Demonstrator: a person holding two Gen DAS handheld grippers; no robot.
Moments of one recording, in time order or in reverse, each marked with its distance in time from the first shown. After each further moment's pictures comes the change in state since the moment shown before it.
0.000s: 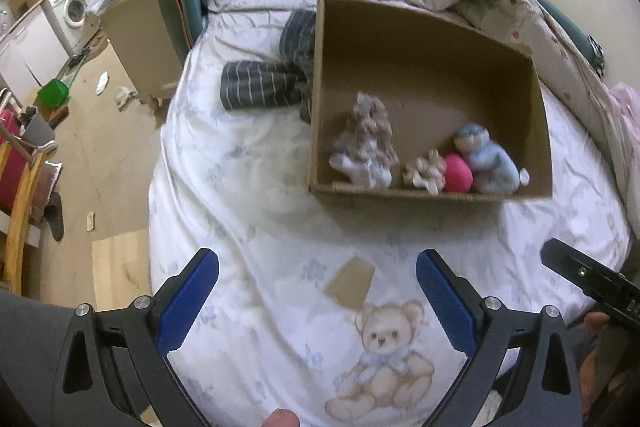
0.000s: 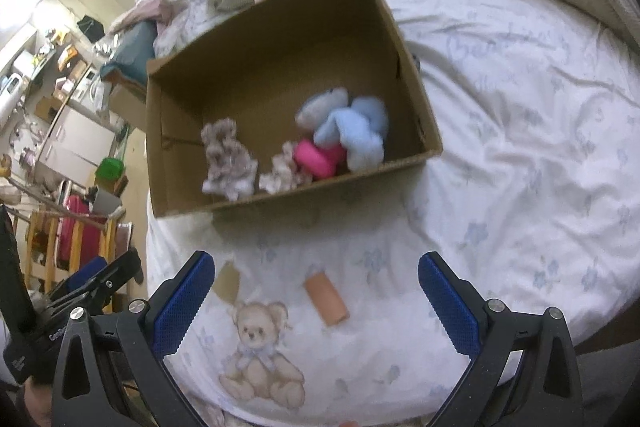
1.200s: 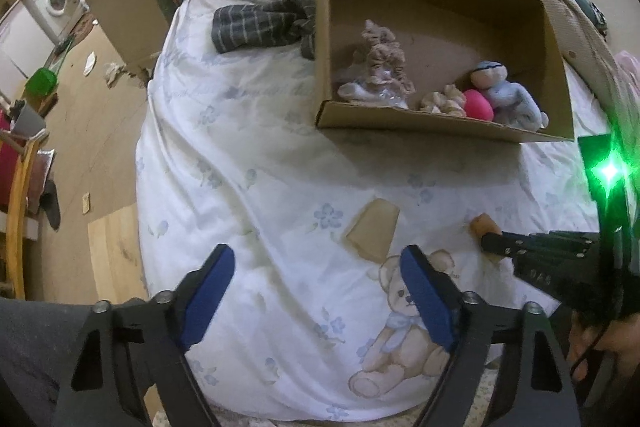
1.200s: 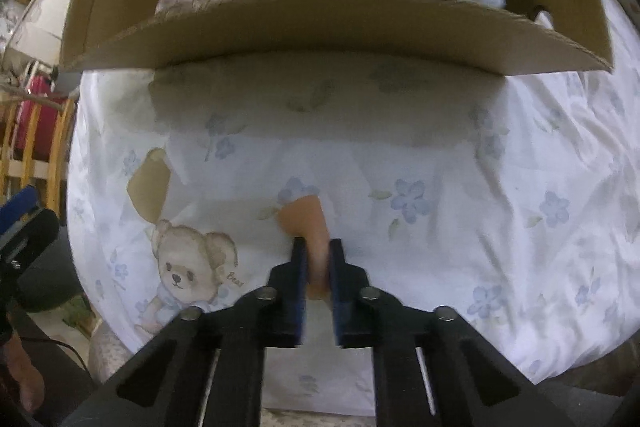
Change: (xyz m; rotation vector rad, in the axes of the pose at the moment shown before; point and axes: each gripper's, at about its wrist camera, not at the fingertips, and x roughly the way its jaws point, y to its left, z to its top) left arm 0.034 0.010 -0.024 0.043 0.124 -0.012; right arm 0.108 0.021 -0.027 -0.220 0.368 -0.143
